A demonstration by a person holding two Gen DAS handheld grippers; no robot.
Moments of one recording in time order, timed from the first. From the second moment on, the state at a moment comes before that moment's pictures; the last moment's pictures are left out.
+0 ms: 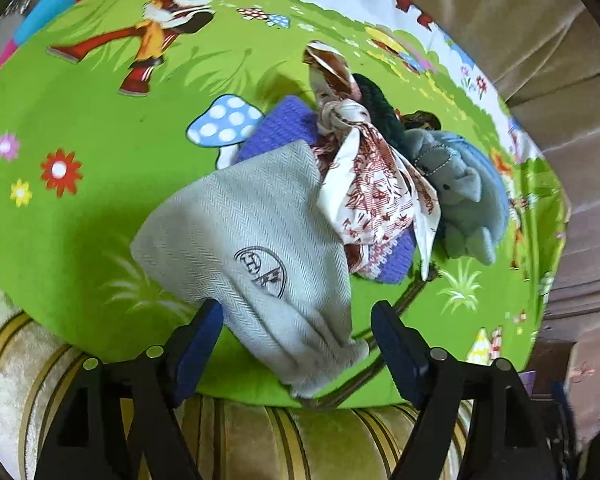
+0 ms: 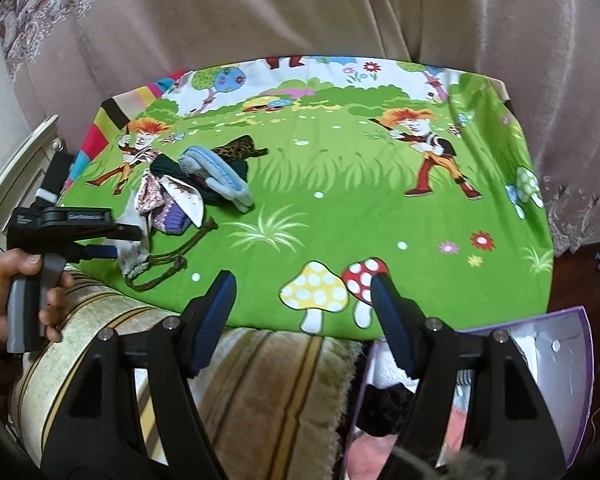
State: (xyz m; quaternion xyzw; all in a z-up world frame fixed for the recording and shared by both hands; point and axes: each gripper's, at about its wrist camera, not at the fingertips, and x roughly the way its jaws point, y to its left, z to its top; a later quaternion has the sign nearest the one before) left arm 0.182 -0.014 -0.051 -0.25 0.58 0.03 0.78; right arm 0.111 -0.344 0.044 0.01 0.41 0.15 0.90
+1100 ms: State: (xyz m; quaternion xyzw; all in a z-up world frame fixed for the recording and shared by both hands) left arm 0.121 0.052 -0.024 -0.26 0.49 0.02 0.83; right arm 0.183 -0.153 0.040 -0.04 0.42 0.32 0.85
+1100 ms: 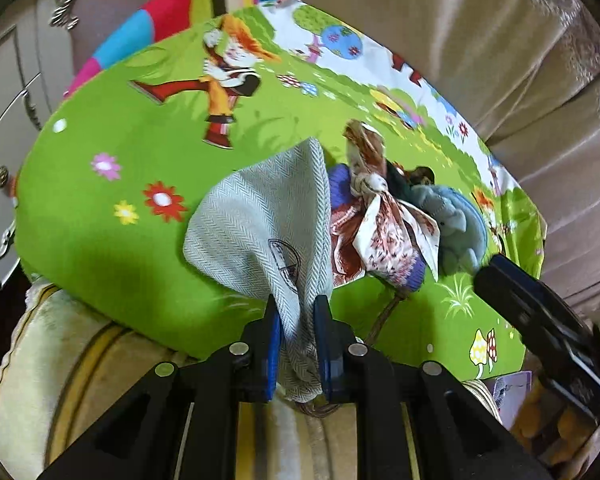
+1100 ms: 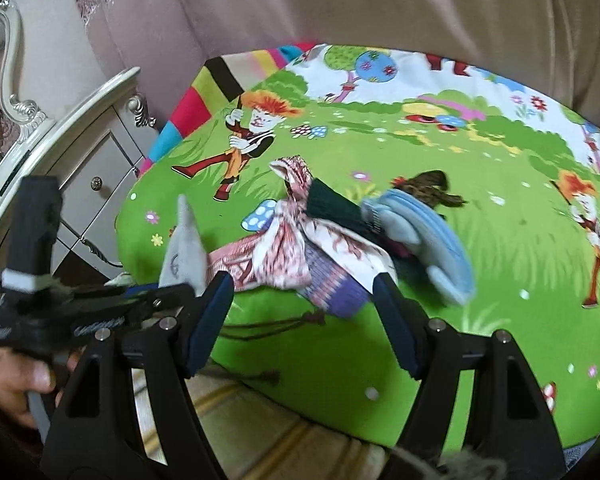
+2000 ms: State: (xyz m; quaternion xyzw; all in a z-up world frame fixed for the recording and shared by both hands) left arm 0.101 0.081 -0.035 -0.32 0.46 0.02 0.83; right arm 0.229 -0.070 -0.013 -0.09 0.47 0.30 0.83
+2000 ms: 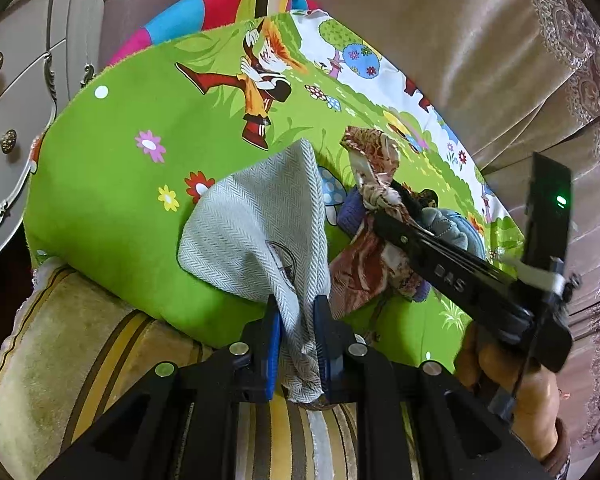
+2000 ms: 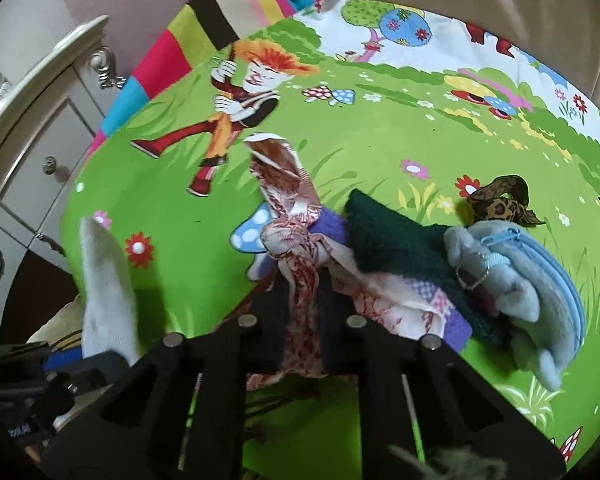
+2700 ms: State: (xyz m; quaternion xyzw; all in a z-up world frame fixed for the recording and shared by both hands) left arm 0.078 0.056 -0.005 -0.29 0.43 0.01 0.85; right arm 0.139 -0.165 0.044 -0.05 0.41 0.27 0.87
